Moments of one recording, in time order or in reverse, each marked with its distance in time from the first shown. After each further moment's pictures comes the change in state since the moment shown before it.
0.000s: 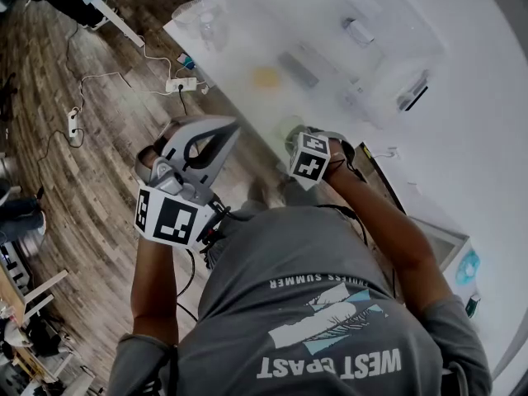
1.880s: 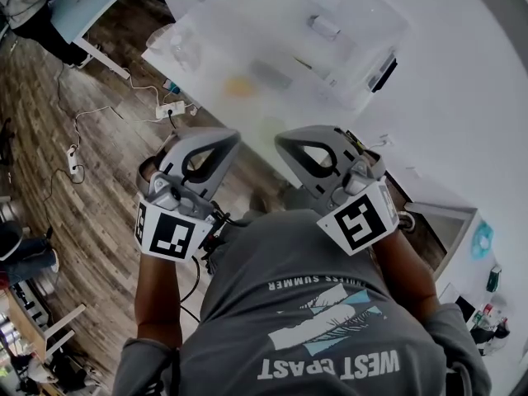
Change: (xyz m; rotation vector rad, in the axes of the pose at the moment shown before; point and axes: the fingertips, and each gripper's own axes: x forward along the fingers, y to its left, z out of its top) left arm 0.002 -0.027 0.060 0.071 -0.143 -0.094; right arm -0.297 0.019 0.092 -0.008 -0.752 -0.546
